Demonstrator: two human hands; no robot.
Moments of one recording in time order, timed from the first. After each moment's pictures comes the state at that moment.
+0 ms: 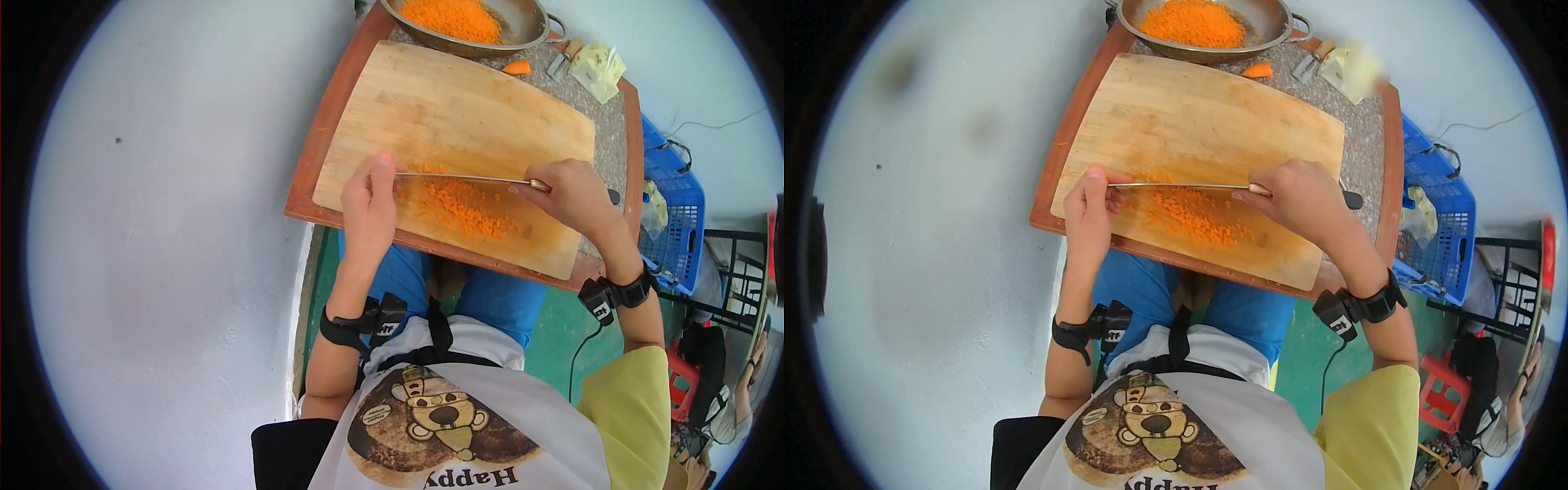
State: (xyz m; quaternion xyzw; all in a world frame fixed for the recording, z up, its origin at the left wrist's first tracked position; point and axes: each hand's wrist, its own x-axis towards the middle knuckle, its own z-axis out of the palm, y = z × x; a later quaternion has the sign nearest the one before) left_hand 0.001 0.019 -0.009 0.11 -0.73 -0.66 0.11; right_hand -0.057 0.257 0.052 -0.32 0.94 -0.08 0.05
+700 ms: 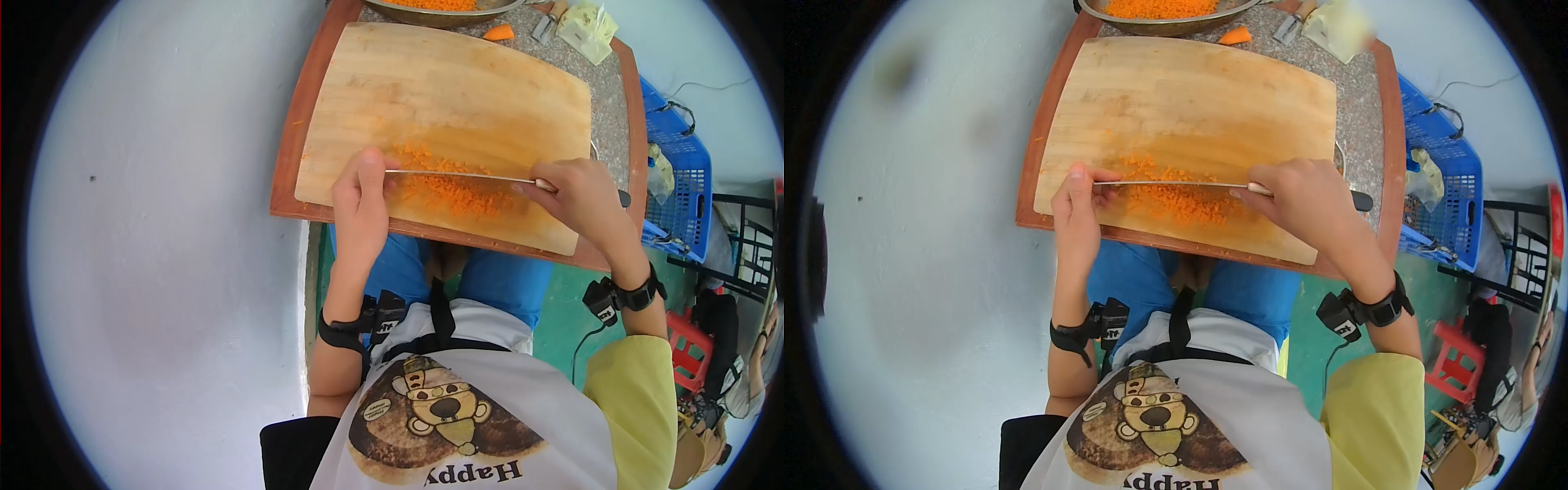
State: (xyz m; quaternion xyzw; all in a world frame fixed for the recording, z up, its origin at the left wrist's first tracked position) left_hand 0.010 0.025 -0.003 0.09 -0.75 -0.65 0.04; right_hand -0.025 0.269 0.051 -0.29 0.95 -0.11 0.04
